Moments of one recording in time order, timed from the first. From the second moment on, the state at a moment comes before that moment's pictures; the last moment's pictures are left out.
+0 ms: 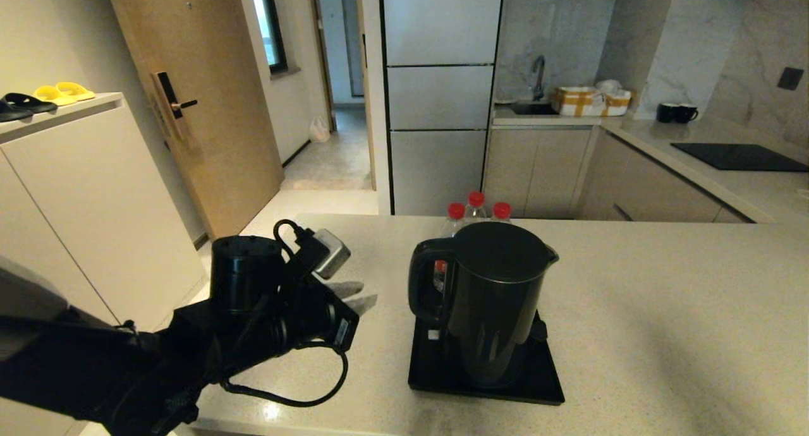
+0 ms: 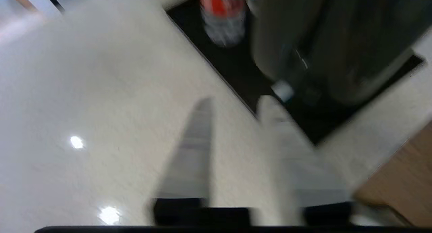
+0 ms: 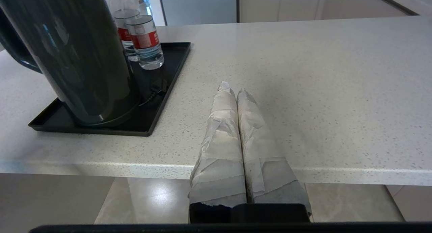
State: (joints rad) left arm -0.52 1.81 -0.60 -0.83 -0.16 0.19; right arm 0.00 0.00 0.00 0.01 0.00 0.01
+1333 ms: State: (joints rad) left arm -0.75 2.01 -0.90 -0.78 0.43 0.07; right arm 0.00 0.00 0.00 0.01 0.00 0.01
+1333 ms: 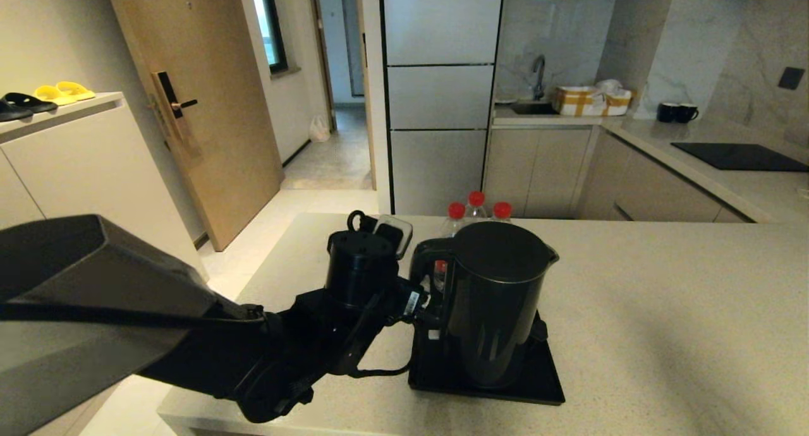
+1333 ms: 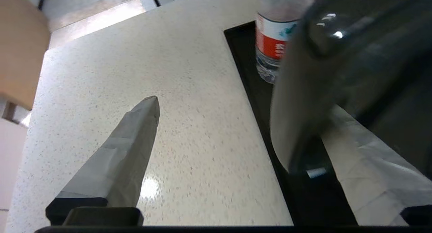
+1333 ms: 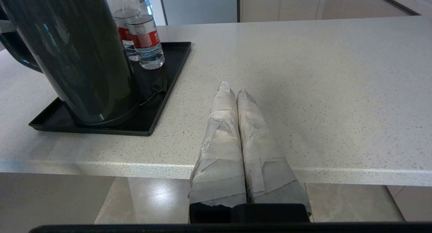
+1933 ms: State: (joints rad) left arm -0.77 2.22 -1.00 -1.12 0.52 0.09; right arm 0.00 0.00 0.00 0.01 0.00 0.01
